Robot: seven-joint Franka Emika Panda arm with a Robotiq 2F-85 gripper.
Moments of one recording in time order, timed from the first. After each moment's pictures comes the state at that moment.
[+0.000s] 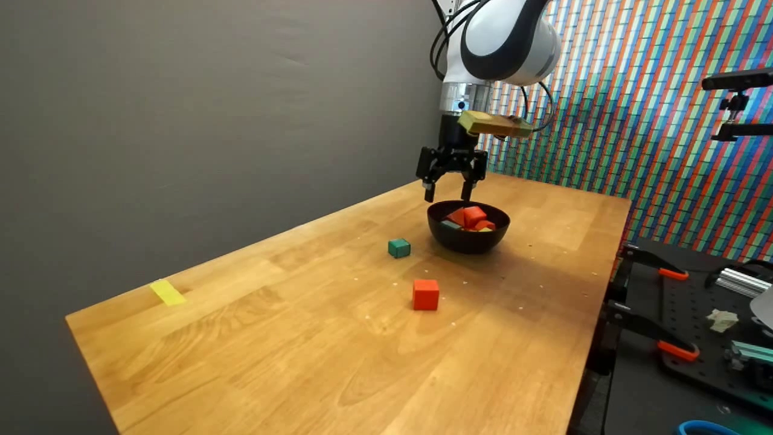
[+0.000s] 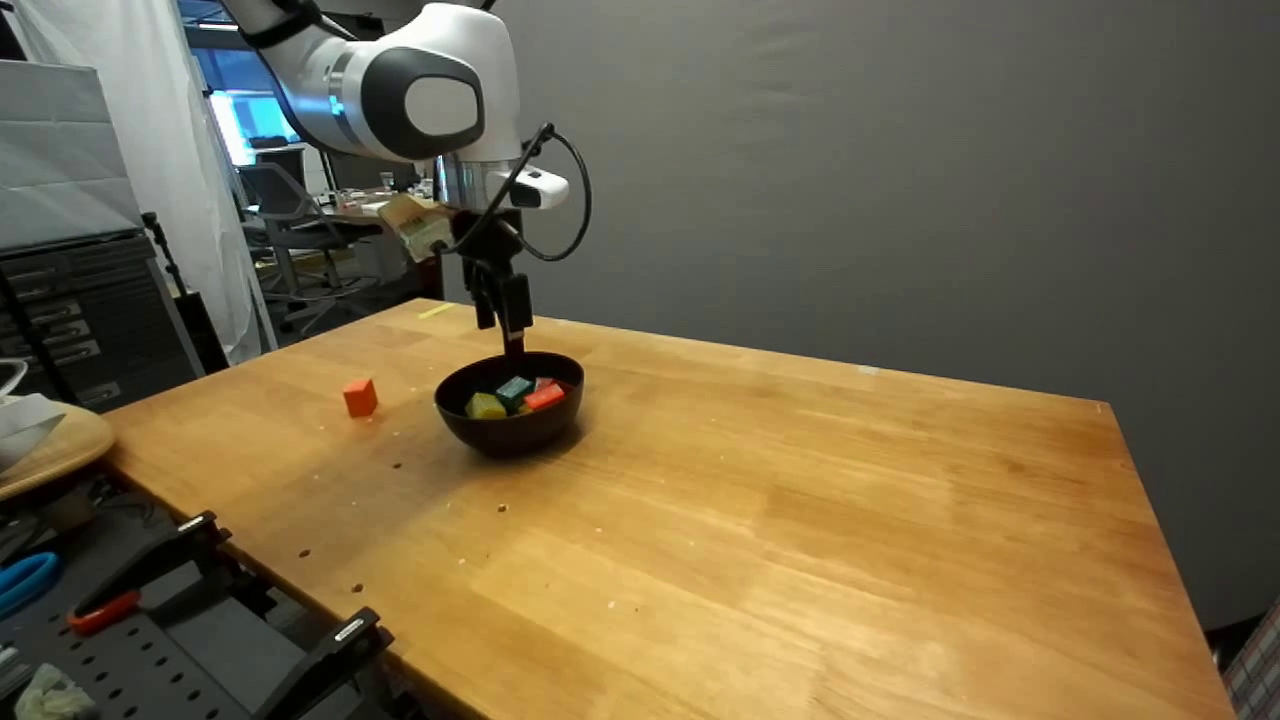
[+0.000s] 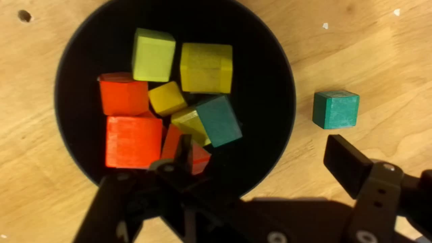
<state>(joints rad) 0.08 0.29 0.03 -2.29 0.18 2.60 0.35</state>
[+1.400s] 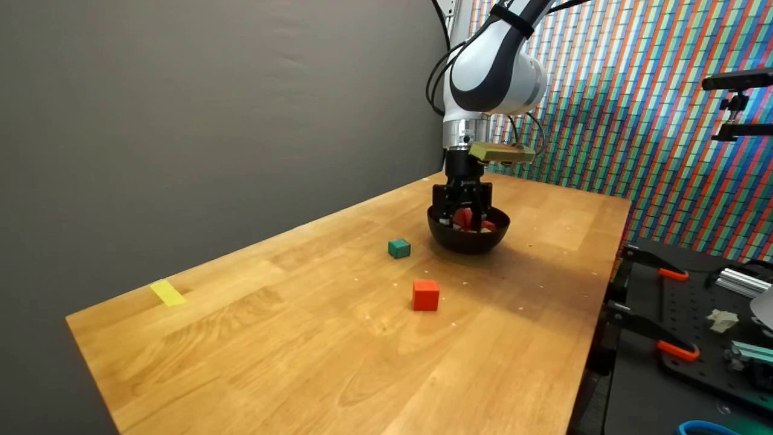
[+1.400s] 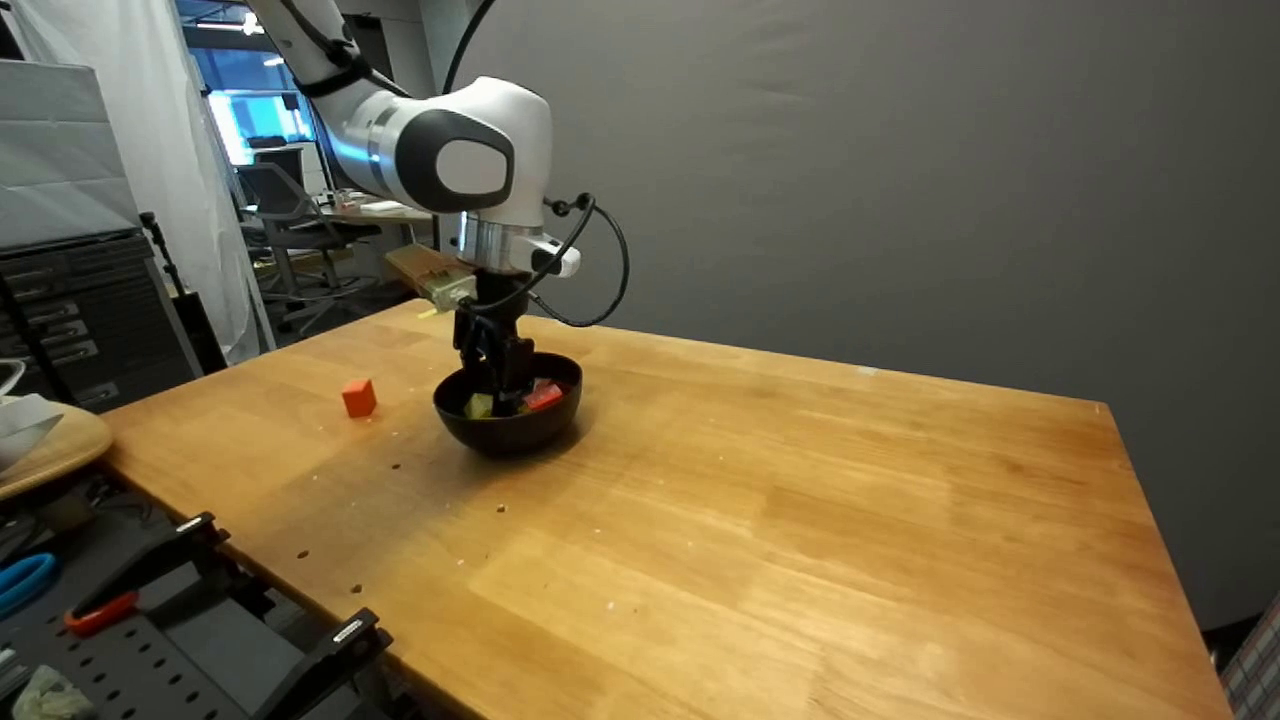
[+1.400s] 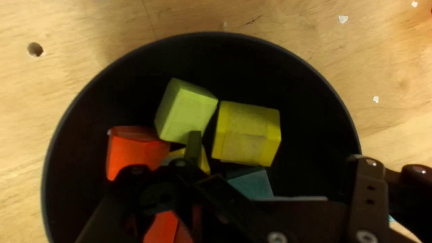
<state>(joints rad) 0.01 0.43 0.07 -2.23 0.24 2.48 0.14</state>
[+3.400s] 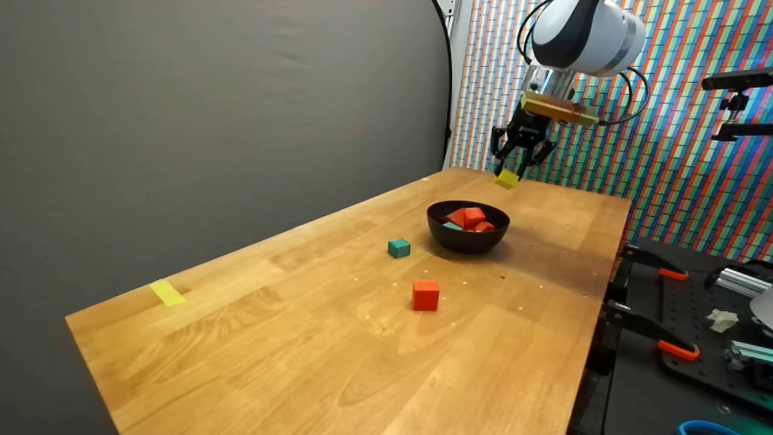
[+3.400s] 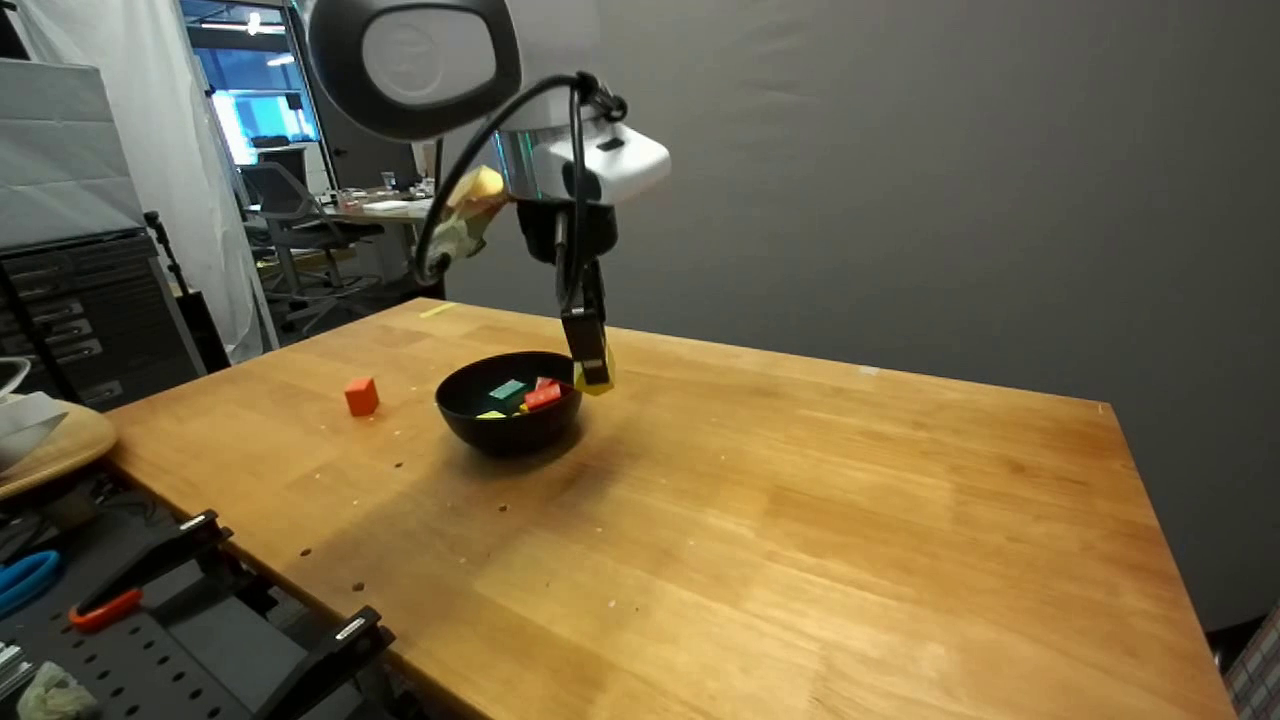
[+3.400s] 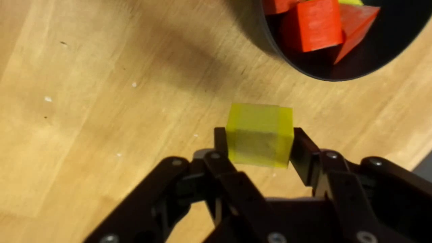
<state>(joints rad) -0.13 0.09 -0.09 -2.55 0.31 2.80 0.43</state>
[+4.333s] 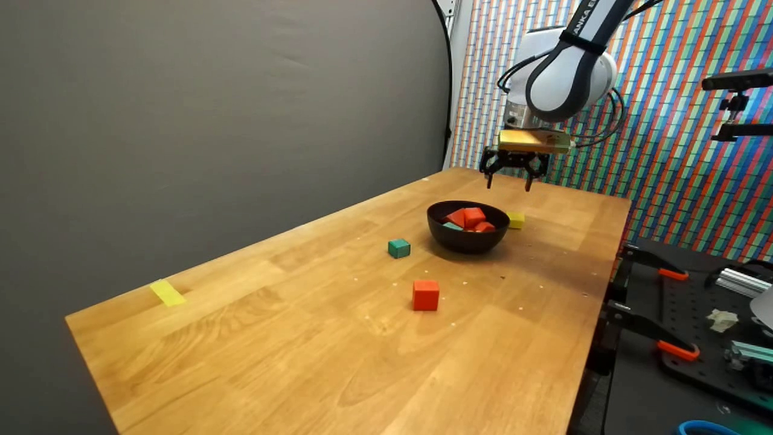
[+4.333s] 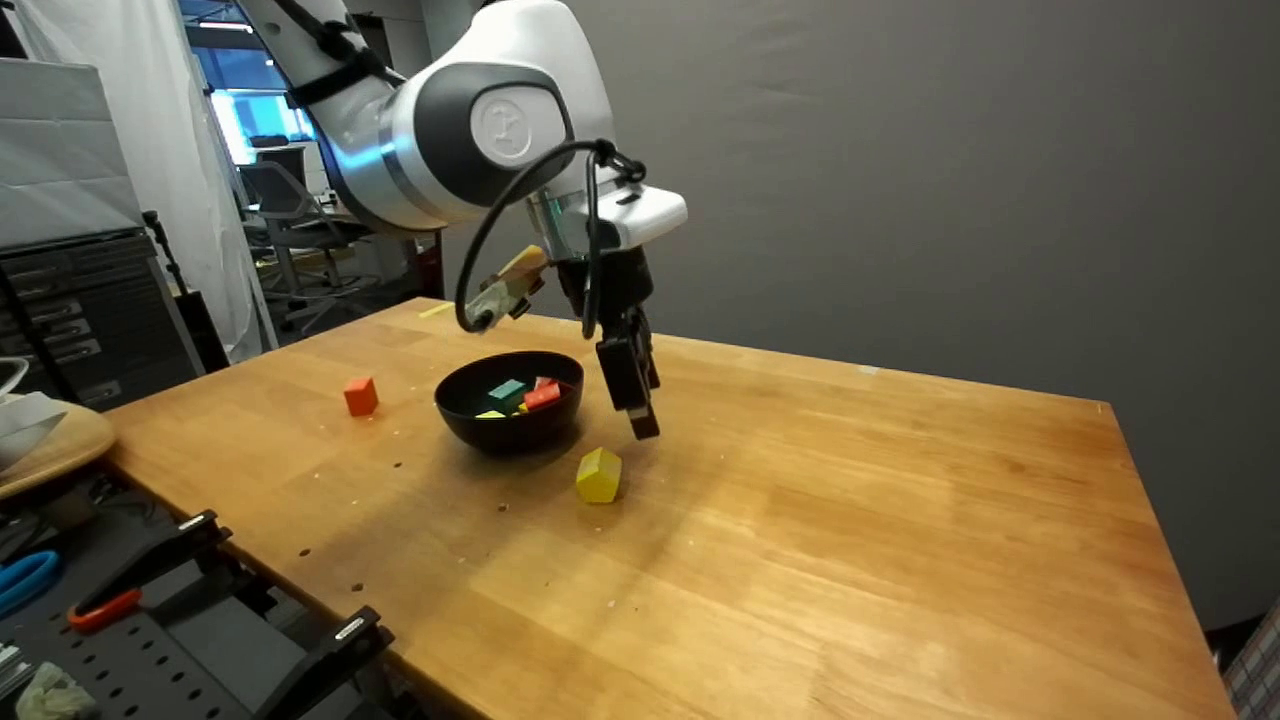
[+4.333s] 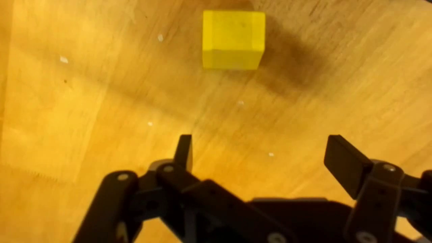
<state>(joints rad) 0.22 0.31 -0.48 -2.46 -0.13 2.90 0.92</state>
